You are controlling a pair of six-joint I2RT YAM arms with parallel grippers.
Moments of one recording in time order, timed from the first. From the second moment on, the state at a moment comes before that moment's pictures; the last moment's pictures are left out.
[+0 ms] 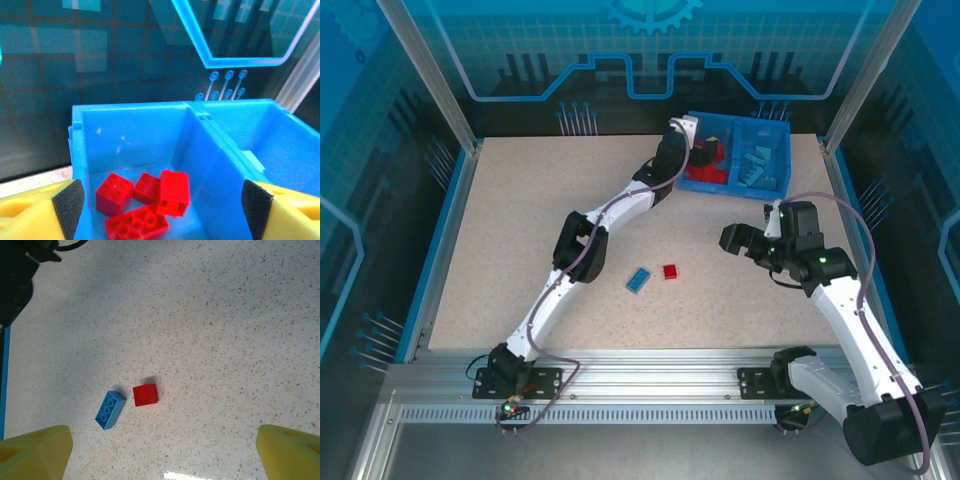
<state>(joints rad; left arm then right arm) -0.57 2.63 2.33 0.16 -0.10 -0.21 0.18 0.94 0.90 -0.77 -0.29 0.56</state>
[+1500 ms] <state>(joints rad) -0.95 2.05 1.50 -0.76 -0.30 -1.03 0.28 0.87 0.84 -0.88 -0.20 0.52</state>
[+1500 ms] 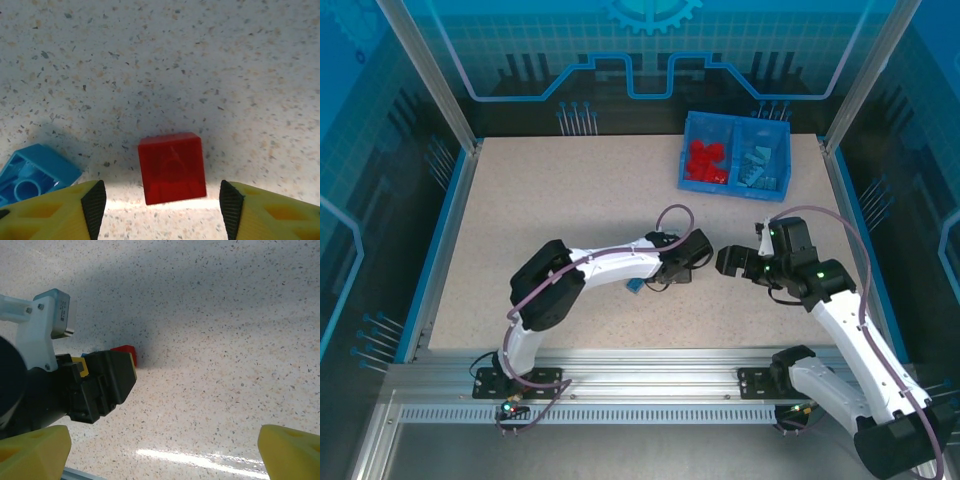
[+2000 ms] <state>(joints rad) -0.96 2.12 1.52 -0.74 -0.31 -1.03 0.28 0.84 0.82 -0.89 -0.21 0.52</state>
